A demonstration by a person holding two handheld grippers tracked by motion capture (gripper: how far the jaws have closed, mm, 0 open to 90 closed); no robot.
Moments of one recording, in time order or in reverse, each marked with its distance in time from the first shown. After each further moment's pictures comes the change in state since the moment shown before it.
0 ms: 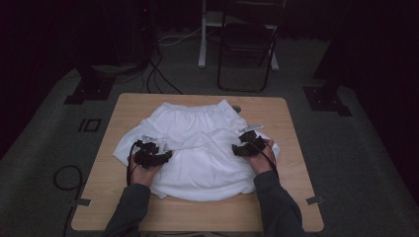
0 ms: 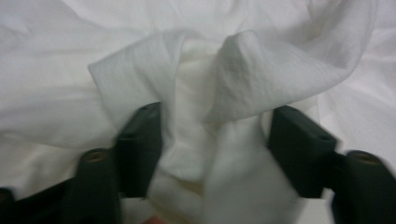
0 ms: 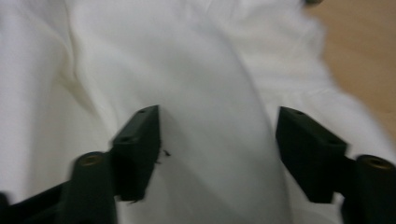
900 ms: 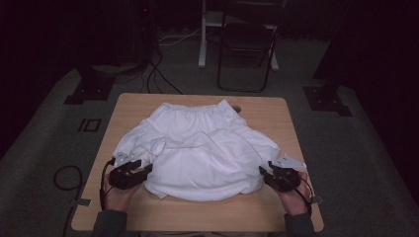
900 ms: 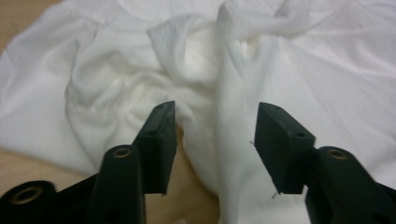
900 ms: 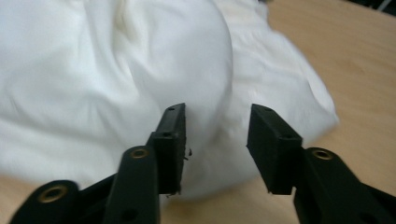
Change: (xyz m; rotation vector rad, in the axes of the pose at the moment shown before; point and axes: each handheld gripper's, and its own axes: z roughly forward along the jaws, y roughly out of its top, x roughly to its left) left arm 0.006 -0.038 -0.081 -0.122 0.034 0.062; right arm -0.001 -0.098 -0.110 -0.224 -0.024 0.036
